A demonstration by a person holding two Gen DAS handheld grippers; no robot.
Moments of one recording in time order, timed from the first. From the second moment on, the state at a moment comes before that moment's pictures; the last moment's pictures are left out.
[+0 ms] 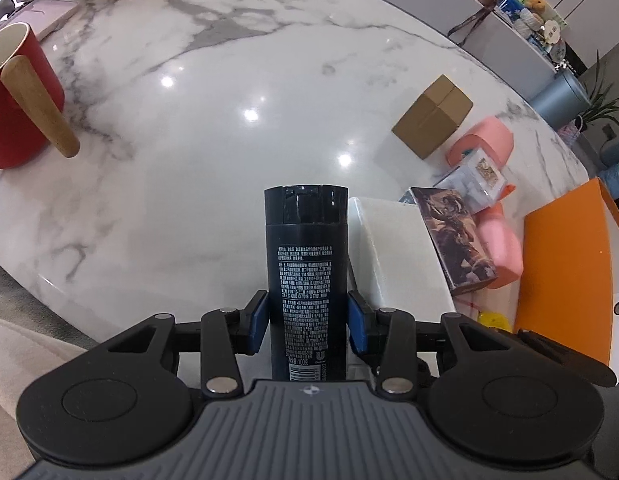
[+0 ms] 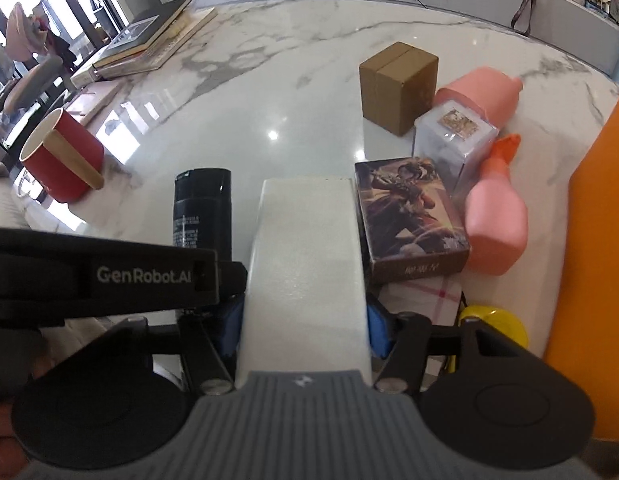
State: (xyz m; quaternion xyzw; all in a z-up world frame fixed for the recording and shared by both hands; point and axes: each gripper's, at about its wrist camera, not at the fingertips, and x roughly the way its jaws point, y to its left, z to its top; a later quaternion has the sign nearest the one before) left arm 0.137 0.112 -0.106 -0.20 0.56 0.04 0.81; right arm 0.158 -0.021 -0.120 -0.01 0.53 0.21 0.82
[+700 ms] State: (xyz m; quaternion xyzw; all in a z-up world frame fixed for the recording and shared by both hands) left arm 0.121 0.103 -0.063 -0.21 0.52 0.03 0.82; right arm 0.133 -0.083 -0.058 0.09 0.47 0.21 0.85
